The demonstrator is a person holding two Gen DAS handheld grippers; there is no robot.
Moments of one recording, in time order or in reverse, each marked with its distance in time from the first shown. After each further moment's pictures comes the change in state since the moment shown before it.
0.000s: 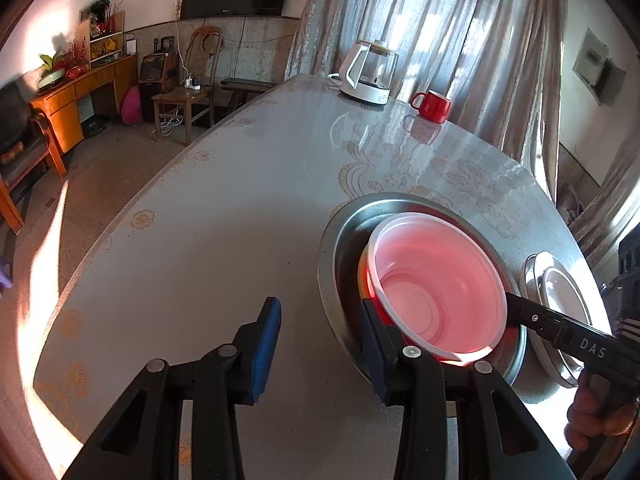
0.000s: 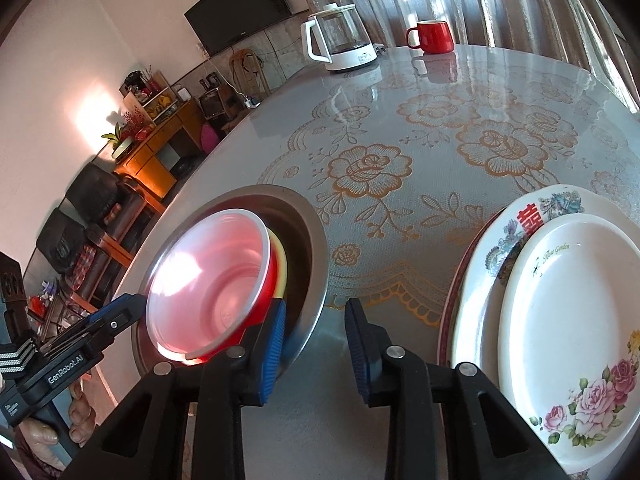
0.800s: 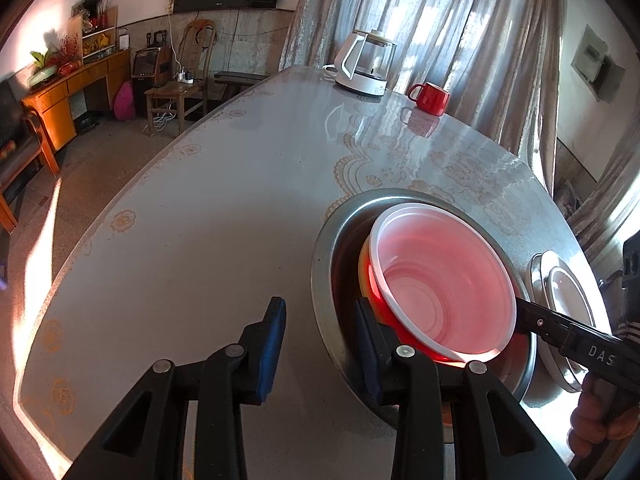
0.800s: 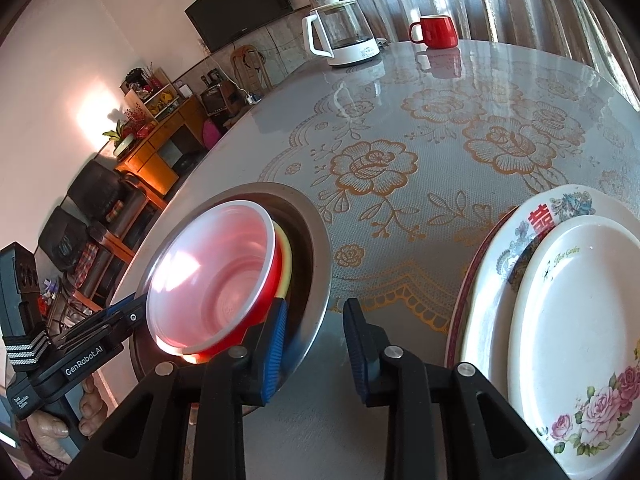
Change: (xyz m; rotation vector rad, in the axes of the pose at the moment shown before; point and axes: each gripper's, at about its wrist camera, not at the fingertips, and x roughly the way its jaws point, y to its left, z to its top) left arm 0.019 0.001 0.006 0.005 0.027 -0.021; right arm 0.005 0.000 0.003 0.005 0.016 0.005
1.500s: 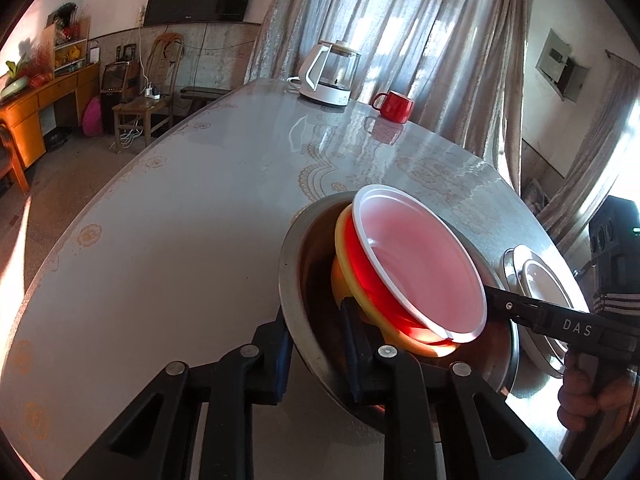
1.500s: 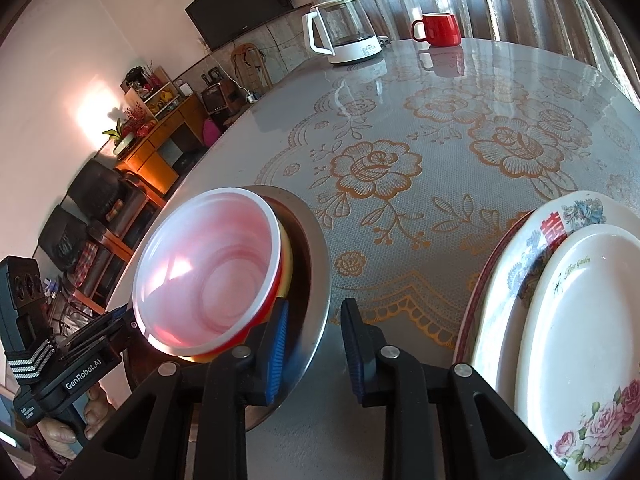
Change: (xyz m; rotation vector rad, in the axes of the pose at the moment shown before) left arm -0.003 0.000 -0.008 0.053 -0.059 -0.135; right arm 0.006 0.001 0.003 -0.005 0.005 0.003
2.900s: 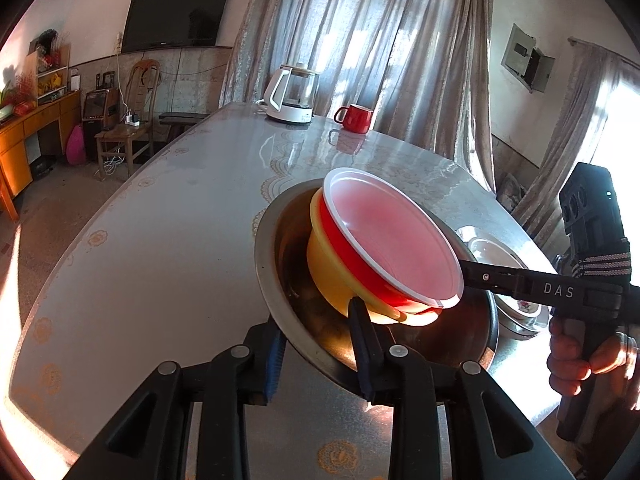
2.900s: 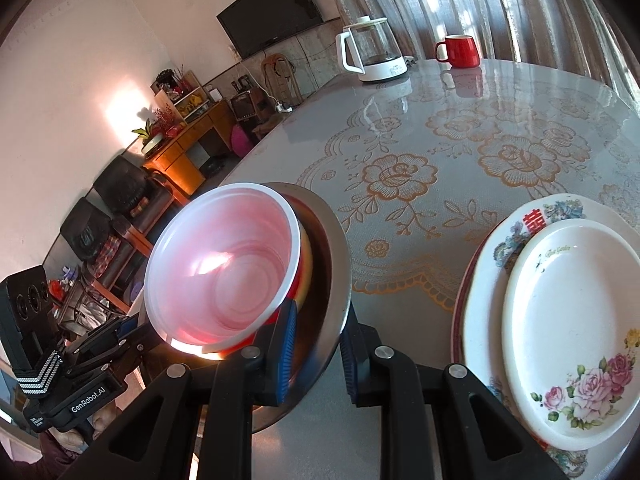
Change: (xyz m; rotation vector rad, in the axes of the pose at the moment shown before) left arm -0.053 -0.032 -0.029 0.087 -0.065 -0.054; right arm -0.042 0.009 -0.020 -0.056 -0.056 0.079
